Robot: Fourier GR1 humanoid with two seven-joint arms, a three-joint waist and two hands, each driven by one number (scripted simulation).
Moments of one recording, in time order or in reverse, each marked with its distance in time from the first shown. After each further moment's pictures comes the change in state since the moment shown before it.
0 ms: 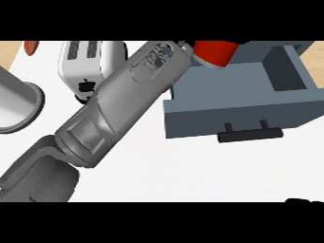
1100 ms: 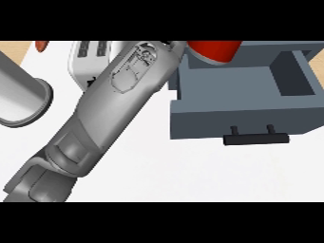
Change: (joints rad) left arm 0.123 0.000 0.232 -0.318 -0.250 -0.091 0.174; right arm 0.080 0.001 -0.023 -0.028 -0.031 0.021 -0.019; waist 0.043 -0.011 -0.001
